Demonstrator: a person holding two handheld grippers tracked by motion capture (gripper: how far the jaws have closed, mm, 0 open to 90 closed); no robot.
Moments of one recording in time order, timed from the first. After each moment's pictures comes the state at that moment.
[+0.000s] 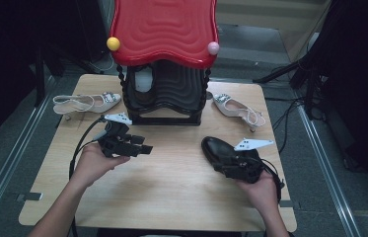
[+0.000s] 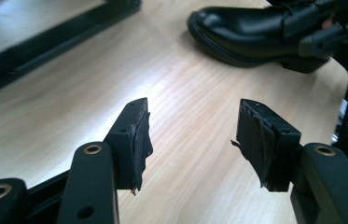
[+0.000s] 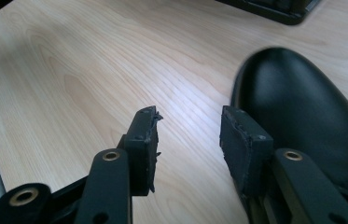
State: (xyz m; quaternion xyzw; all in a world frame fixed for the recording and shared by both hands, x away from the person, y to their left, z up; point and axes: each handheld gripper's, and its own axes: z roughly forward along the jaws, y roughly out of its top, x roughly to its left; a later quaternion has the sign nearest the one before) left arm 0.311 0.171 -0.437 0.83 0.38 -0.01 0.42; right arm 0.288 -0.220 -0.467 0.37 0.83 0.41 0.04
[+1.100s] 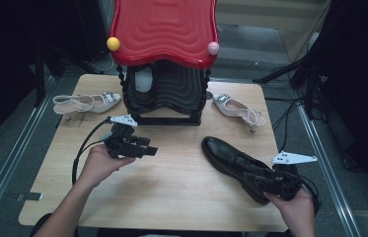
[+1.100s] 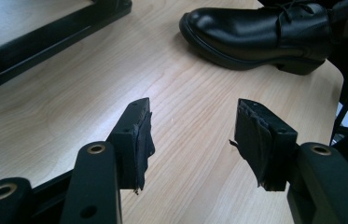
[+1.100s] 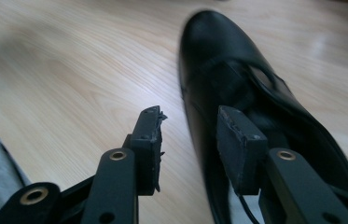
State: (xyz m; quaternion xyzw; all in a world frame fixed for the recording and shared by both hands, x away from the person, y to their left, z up) left arm 0.317 0.165 -0.444 0.82 0.37 -0.01 0.43; right arm 0.243 -0.293 -0.445 0.43 0.81 0.39 0.08
